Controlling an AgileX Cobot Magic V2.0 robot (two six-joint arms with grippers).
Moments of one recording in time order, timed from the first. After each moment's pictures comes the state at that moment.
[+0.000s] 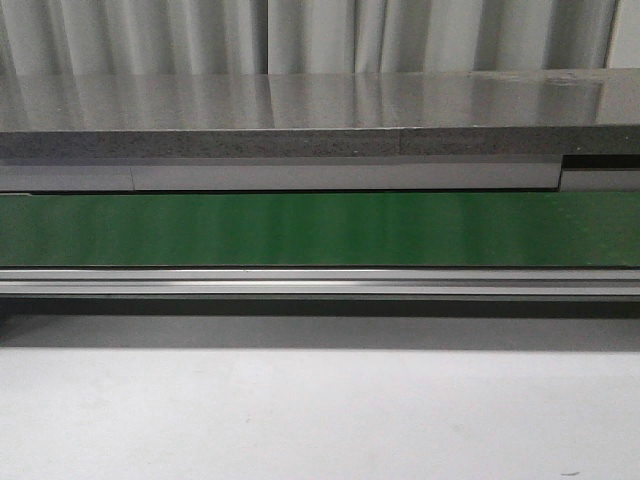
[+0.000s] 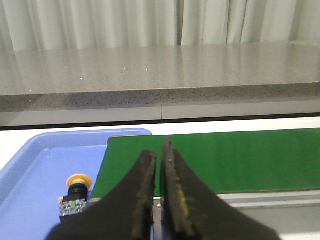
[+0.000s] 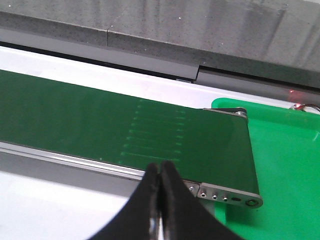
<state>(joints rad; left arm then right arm) -0.09 0.07 -0.07 0.10 0.08 -0.01 0.03 0.28 -0.41 0.09 0.50 -0.16</state>
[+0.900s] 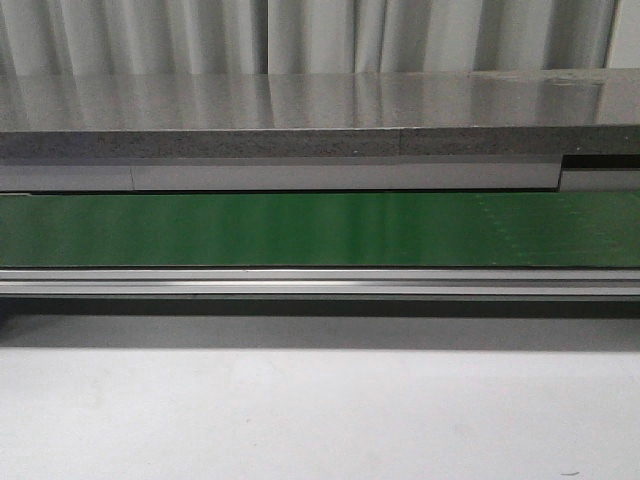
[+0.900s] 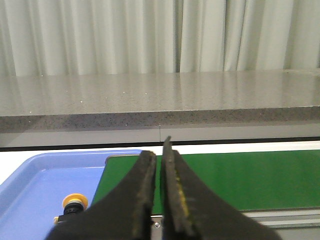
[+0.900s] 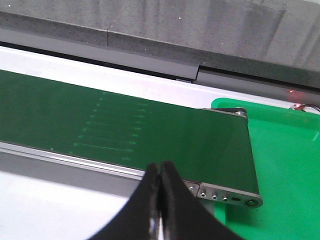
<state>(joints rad) -0.09 0.00 0.00 0.09 0.00 -0.01 0.03 0.28 -0.41 0.09 0.50 -0.16</state>
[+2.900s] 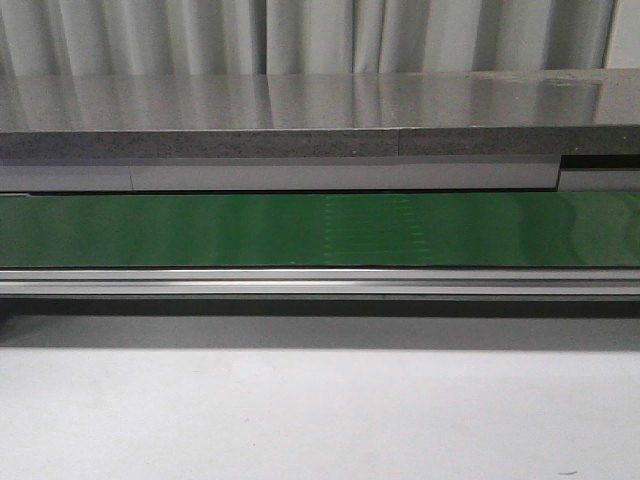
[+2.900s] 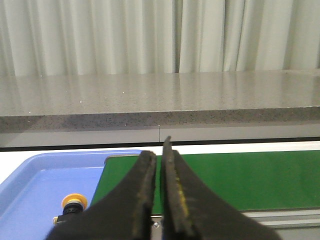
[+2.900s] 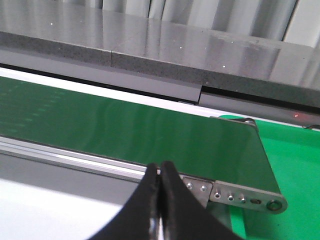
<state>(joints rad) -0.09 0.00 0.00 0.09 0.00 -0.01 0.10 -0.01 0.02 -0.05 0.15 -0.04</state>
